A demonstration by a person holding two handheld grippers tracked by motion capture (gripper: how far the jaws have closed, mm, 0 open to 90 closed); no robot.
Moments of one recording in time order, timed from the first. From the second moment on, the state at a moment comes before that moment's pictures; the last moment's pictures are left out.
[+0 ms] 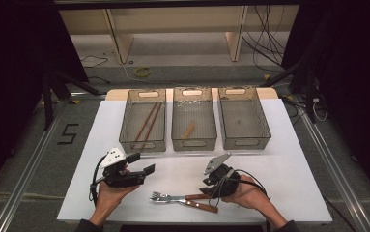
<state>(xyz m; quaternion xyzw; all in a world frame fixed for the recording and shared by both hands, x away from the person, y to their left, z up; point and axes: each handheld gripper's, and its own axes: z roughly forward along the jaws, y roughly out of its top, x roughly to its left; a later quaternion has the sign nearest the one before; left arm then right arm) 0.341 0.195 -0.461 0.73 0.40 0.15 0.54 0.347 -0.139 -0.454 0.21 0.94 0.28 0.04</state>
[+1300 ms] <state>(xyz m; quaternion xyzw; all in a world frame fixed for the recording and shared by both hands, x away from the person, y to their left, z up) 0.342 0.198 -0.461 0.72 0.40 0.14 0.54 0.357 -0.105 -0.459 0.12 0.97 0.21 0.01</state>
